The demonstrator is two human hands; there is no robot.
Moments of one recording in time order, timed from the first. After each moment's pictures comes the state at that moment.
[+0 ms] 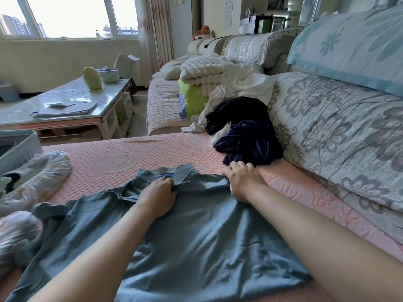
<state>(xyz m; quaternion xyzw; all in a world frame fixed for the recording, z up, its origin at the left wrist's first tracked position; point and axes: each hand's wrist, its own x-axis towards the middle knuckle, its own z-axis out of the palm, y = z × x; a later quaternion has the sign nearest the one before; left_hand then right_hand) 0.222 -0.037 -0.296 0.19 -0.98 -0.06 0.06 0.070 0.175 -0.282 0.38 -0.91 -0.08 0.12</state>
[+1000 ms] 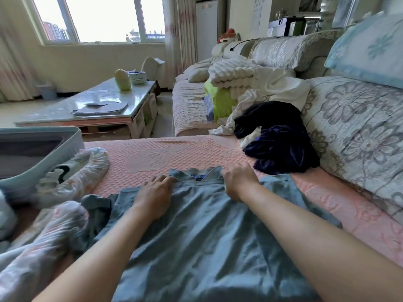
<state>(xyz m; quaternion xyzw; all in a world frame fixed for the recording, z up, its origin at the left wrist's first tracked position) 0.283 -0.109 -0.289 0.22 -0.97 -0.03 0.09 0.115 0.080 -0.259 0.43 -0.89 -0.15 0.07</state>
